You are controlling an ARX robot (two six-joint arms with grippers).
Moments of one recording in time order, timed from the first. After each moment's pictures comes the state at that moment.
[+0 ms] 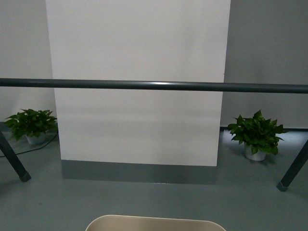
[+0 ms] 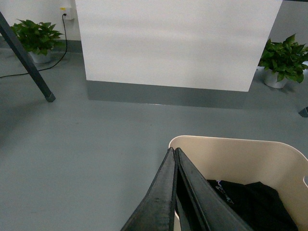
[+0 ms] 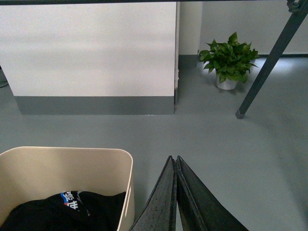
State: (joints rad) left arm 0.00 0.58 0.02 0.57 0.00 -0.01; right arm 0.00 0.62 0.01 0.61 0.00 0.00
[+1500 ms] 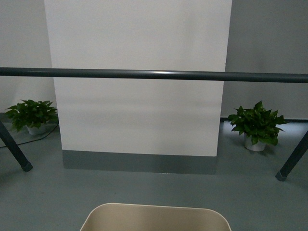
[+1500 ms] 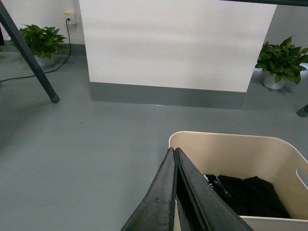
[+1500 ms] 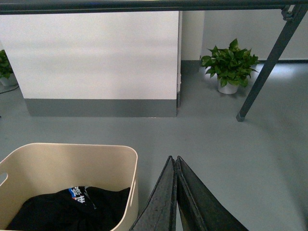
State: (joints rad) left arm 0.00 0.00 0.02 0.00 0.00 -0.01; right arm 0.00 0.01 0.01 0.00 0.00 0.00
